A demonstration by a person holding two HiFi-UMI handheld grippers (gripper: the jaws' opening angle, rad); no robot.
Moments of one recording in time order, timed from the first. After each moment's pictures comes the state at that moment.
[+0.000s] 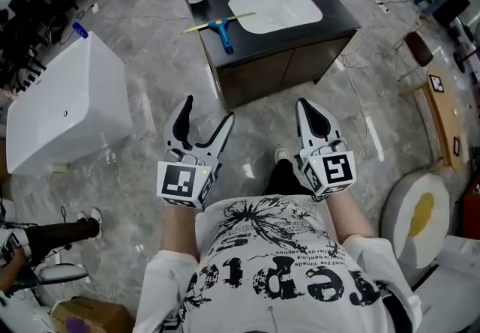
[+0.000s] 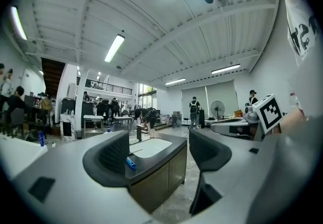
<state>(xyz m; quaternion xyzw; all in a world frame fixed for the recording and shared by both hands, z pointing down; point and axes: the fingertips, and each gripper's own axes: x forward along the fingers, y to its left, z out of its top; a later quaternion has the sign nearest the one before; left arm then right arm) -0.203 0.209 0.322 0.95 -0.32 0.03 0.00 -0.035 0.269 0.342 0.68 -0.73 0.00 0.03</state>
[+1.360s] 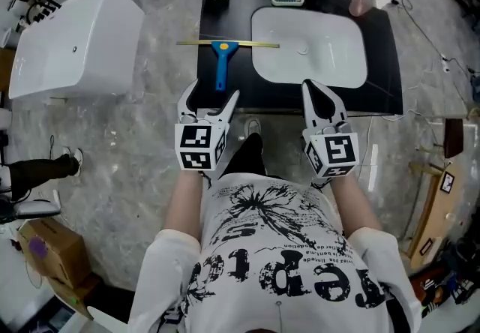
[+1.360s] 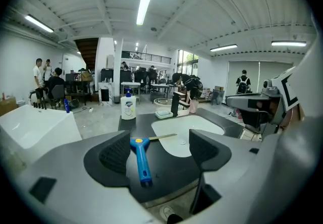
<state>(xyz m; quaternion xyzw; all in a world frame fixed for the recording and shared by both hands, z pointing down) 0.003 -0.160 0.469 0.82 -0.52 0.17 0.15 0.185 -0.149 0.423 0.54 -0.83 0.07 0.10</state>
